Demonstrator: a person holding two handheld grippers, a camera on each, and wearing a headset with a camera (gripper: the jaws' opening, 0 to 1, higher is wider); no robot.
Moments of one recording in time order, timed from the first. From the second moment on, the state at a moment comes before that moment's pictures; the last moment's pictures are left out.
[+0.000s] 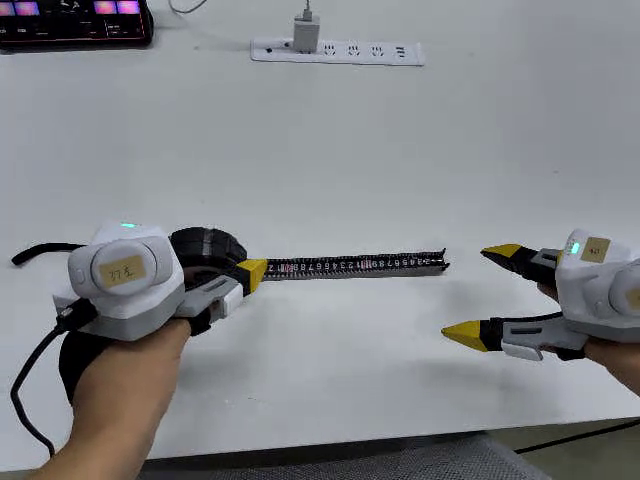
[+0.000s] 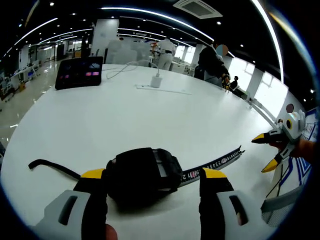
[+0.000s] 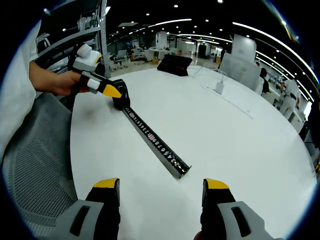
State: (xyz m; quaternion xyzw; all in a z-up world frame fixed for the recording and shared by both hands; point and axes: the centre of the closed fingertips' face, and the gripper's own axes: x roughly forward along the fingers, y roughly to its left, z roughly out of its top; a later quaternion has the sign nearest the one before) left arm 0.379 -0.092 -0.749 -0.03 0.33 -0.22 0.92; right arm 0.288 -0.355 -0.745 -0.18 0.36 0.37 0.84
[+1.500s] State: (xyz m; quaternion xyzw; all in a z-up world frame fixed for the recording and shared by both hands) left arm 0.387 -0.083 -0.760 -0.02 0.33 -0.17 0.93; right arm 0.327 -0.358 -0.776 -0.27 0.38 0.48 0.74
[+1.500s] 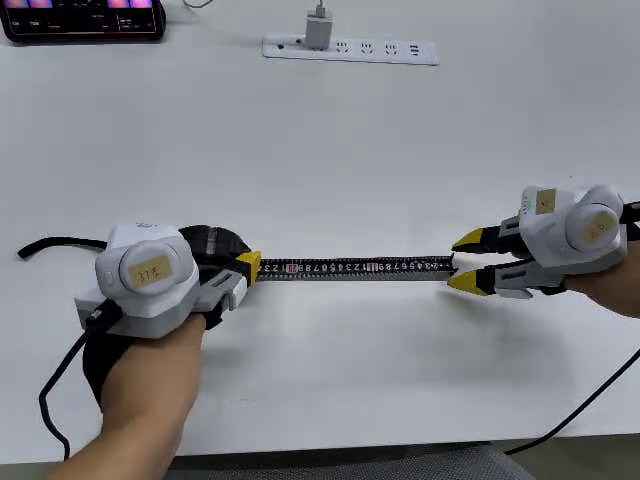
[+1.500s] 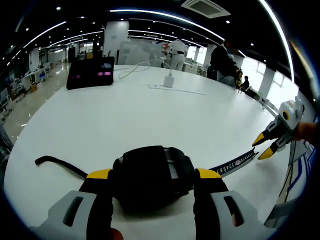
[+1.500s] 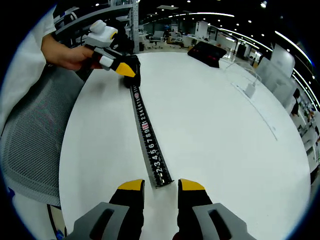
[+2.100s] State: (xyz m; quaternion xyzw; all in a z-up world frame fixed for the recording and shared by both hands) left arm 0.386 -0.084 -0.759 -0.02 0.33 -0.17 0.93; right arm 0.330 -0.357 -0.788 -0.29 0.39 0.51 0.71
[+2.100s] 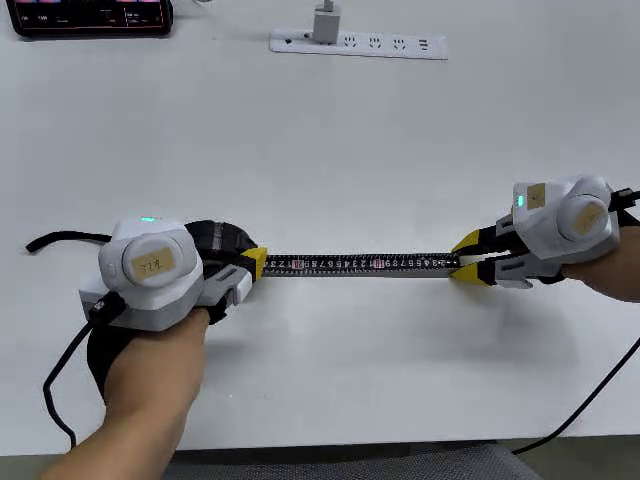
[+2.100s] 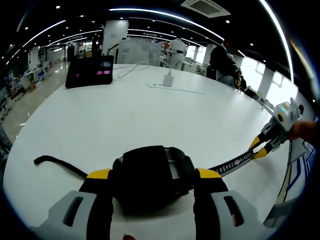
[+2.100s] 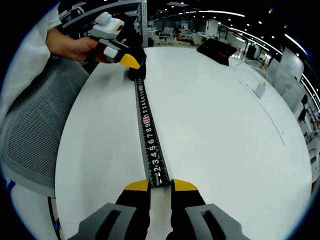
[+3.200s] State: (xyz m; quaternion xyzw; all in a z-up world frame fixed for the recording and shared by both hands) left arm 0.385 -0.084 -0.760 -0.03 0.34 -0.17 0.92; right arm 0.330 -0.356 -0.789 -0.31 0.38 0.53 0.69
